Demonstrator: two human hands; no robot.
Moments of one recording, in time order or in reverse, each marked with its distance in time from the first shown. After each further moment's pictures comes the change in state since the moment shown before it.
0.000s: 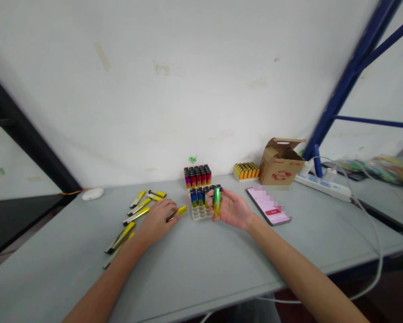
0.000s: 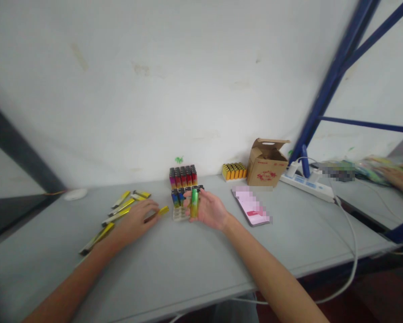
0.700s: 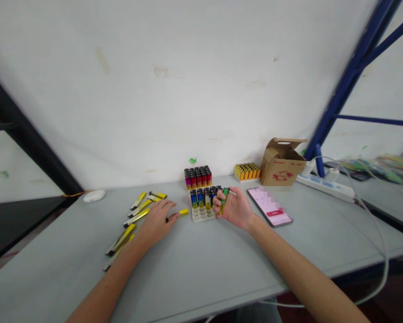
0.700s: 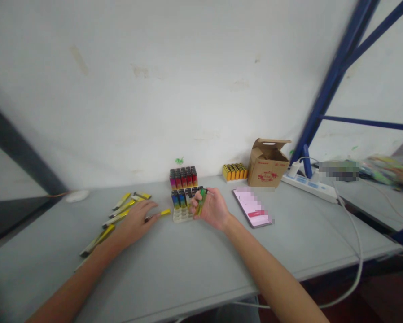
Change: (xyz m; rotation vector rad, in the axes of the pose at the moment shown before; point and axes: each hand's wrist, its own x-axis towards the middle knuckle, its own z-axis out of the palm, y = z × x) left_hand -0.004 -0.008 0.009 0.036 0.107 -0.077; right_hand 0.000 -0.004 0.000 0.026 0.084 -0.076
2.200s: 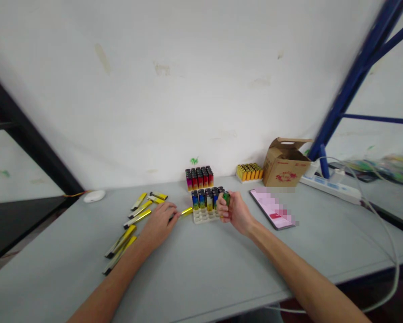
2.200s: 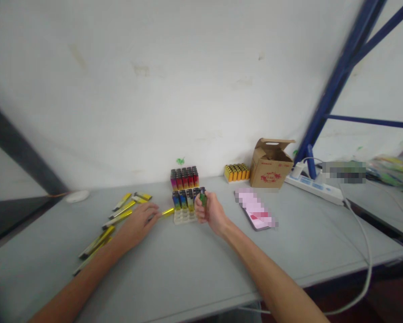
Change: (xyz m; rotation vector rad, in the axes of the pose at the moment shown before) left_hand 0.002 0.008 -0.002 -0.008 -0.082 0.000; right_hand 0.003 0.011 0.011 -0.267 0.255 -0.033
